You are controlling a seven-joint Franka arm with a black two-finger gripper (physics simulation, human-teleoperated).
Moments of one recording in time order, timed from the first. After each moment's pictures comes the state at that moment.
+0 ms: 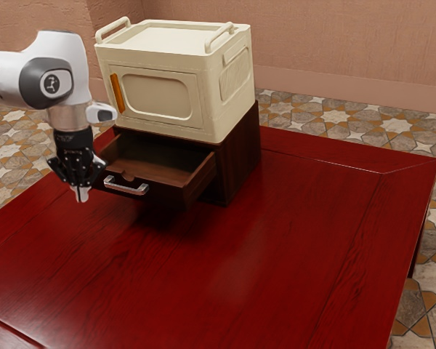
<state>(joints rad) -0.34 -0.12 0.44 -2.01 0.04 1.65 -0.19</state>
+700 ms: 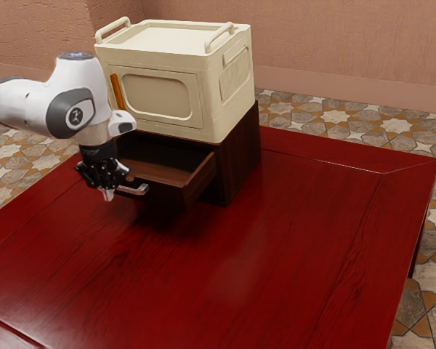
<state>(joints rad) -0.35 -0.03 0.45 -2.08 0.07 2.01 -0.20</state>
